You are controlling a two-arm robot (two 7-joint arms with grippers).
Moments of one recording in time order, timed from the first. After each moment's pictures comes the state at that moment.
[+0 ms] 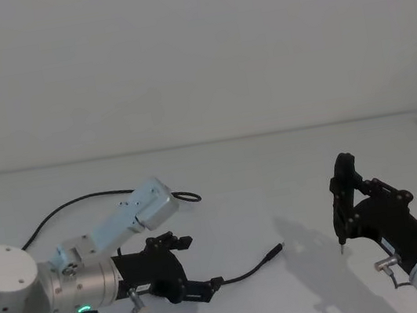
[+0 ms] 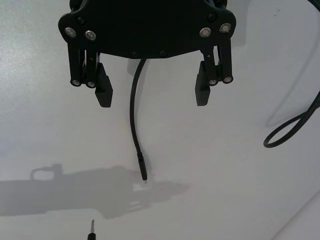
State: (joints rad) left arm -0.57 0.52 0.68 -1.49 -0.28 0.36 -0.69; right arm -0.01 0.34 -0.23 -1.77 0.29 0.03 0.07
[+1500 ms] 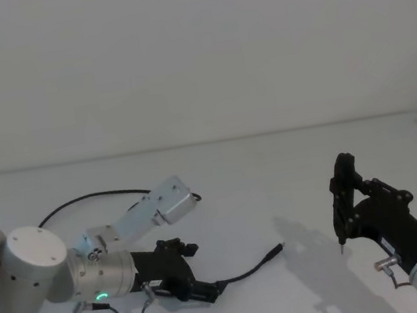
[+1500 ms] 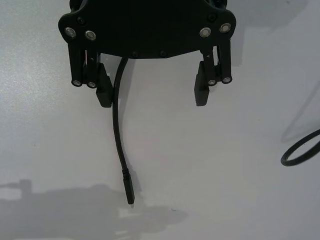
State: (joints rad) left arm -0.69 0.44 0.77 -1.33 -0.26 0.43 -0.71; right arm -0.01 0.34 -0.23 -1.77 0.29 0.03 0.07
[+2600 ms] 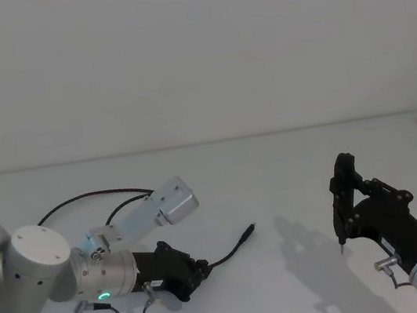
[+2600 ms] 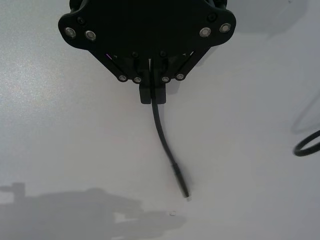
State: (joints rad) left arm -0.70 0.43 0.78 -1.31 -0.26 0.44 -0.71; right arm -0.01 0.34 -0.23 -1.77 0.29 0.03 0.07
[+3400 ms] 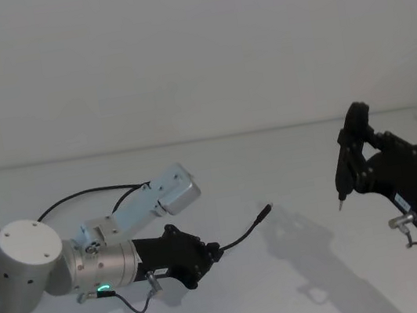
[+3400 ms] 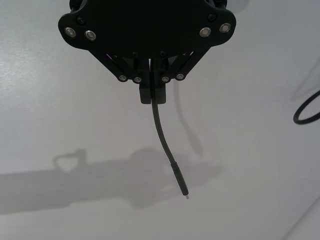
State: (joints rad) left arm -0.67 0.46 0.76 -1.39 -0.28 0.36 -0.72; right arm 0.00 0.33 -0.17 -1.86 0.36 0.05 0.11
